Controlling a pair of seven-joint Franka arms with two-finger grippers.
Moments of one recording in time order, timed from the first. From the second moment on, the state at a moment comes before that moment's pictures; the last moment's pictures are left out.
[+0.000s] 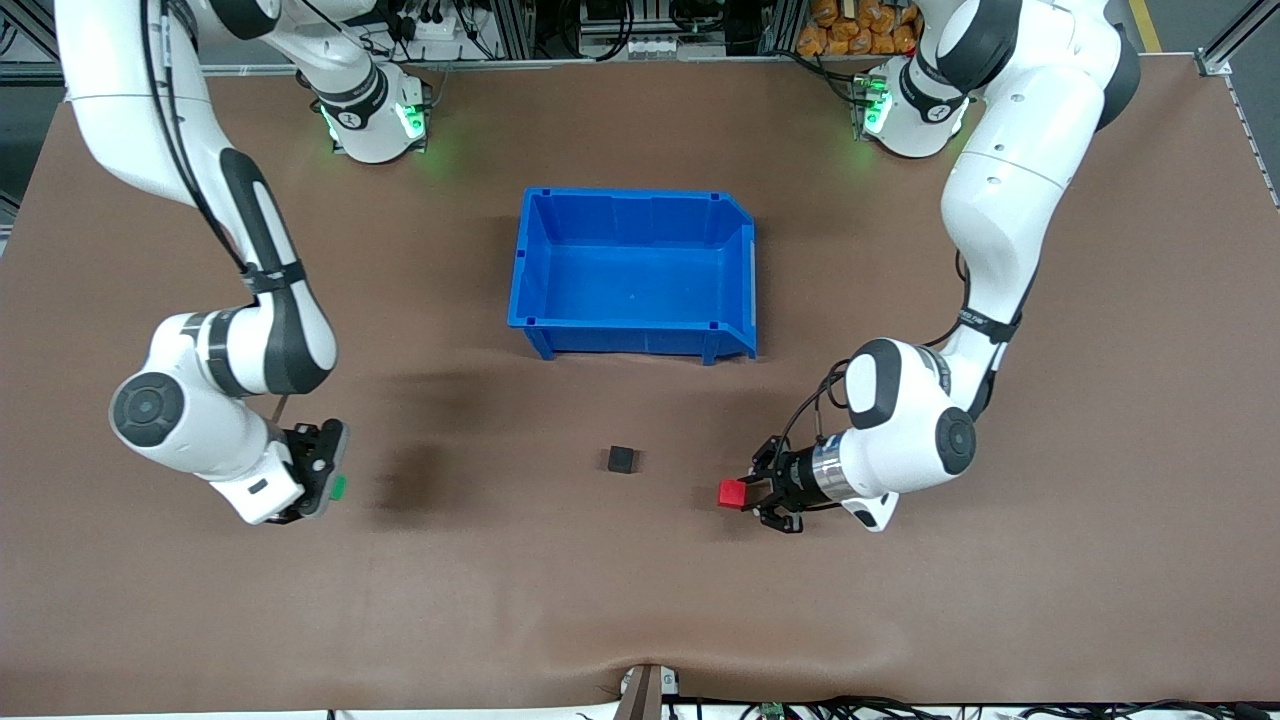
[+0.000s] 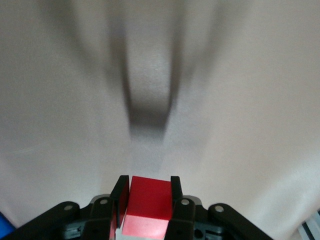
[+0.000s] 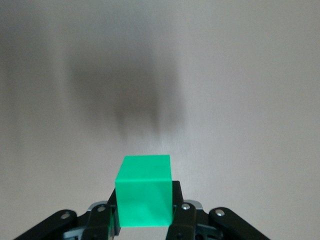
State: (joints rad) left arm -0.18 0.94 -0.28 -1.28 -0.40 2.38 -1.75; right arm 0.15 0.63 -0.06 -1.55 0.01 2.25 -1.37
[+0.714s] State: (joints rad) left arm -0.27 0.98 -0.28 -1.29 -0.40 2.43 -1.72; right arm 0.18 0.64 -0.06 -1.54 0.01 2.25 -1.37
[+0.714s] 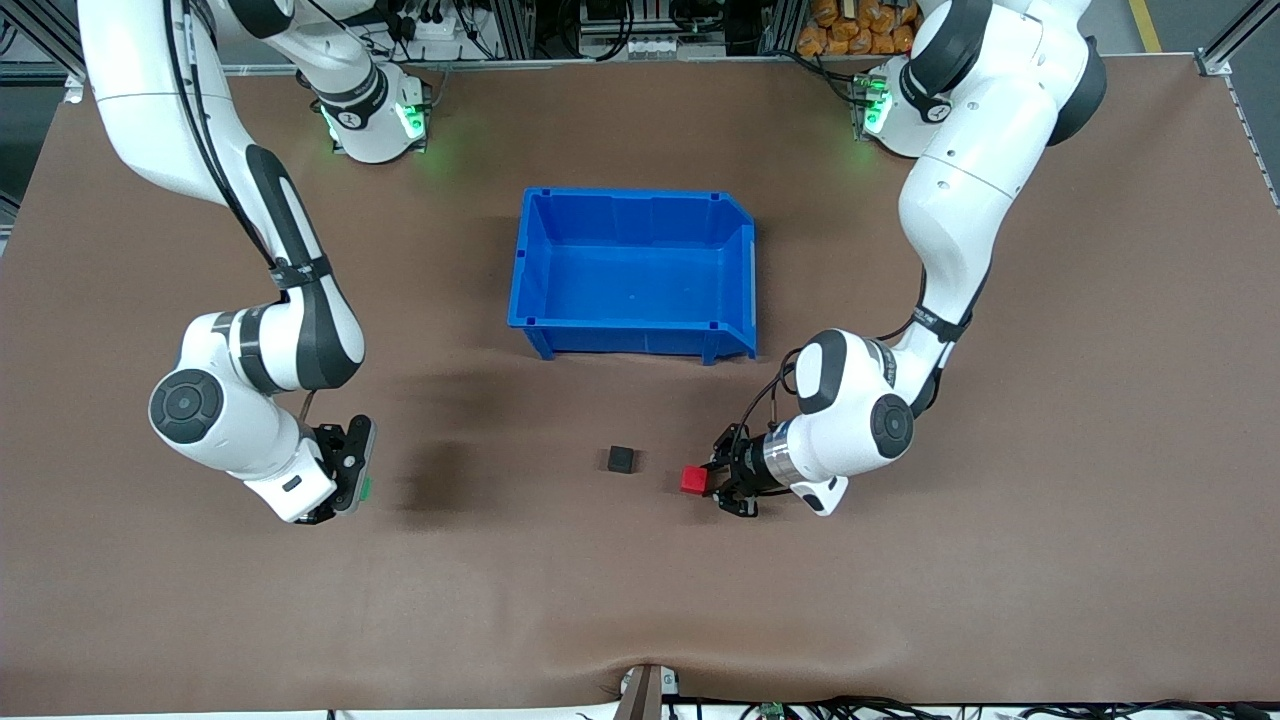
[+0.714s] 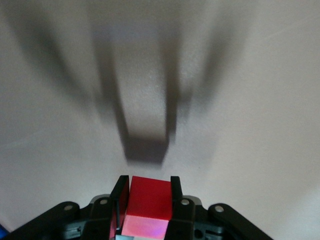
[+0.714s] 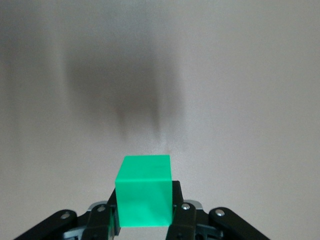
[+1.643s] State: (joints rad) left arm -0.39 1.04 -0.26 -1.28 -0.41 2.62 -1.76; right arm 0.18 0.64 -0.06 -1.54 0.01 2.25 -1.37
